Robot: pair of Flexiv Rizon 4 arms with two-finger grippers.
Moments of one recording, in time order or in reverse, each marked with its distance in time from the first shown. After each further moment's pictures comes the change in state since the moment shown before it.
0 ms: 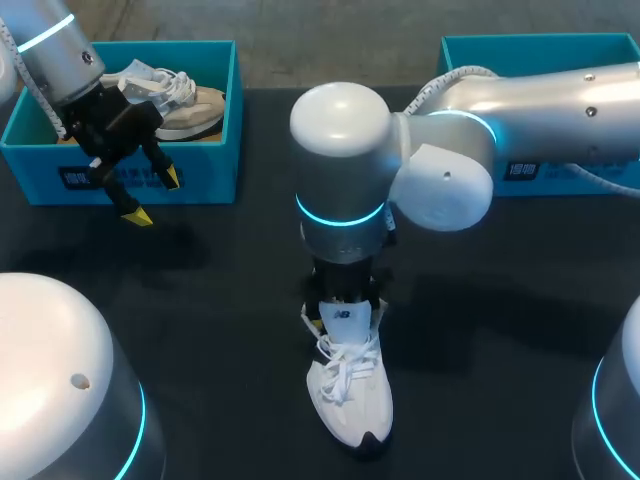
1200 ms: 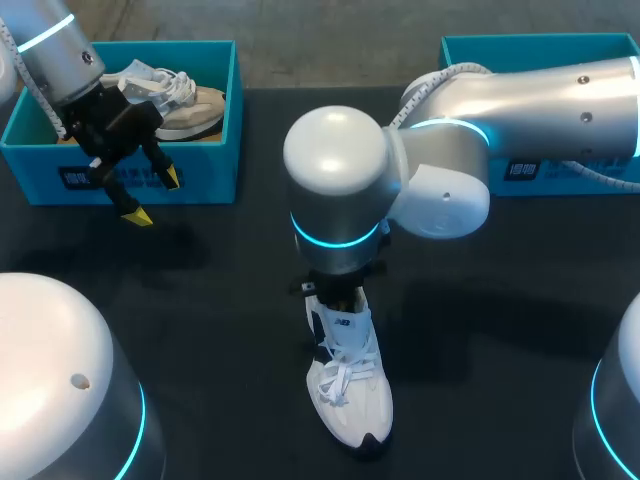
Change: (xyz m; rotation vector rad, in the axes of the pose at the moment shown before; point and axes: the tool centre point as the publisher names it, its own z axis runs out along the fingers) left arm 0.000 0.000 0.000 0.000 0.000 0.000; right arm 0.002 0.027 0.000 -0.162 -0.020 -0.028
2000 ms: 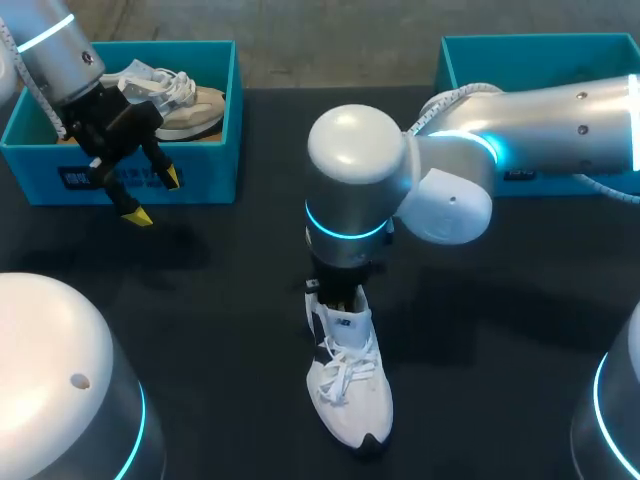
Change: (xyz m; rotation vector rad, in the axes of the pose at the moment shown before) left arm 0.000 0.000 0.000 0.000 0.000 0.000; right arm 0.000 0.011 0.036 0.036 0.066 -0.009
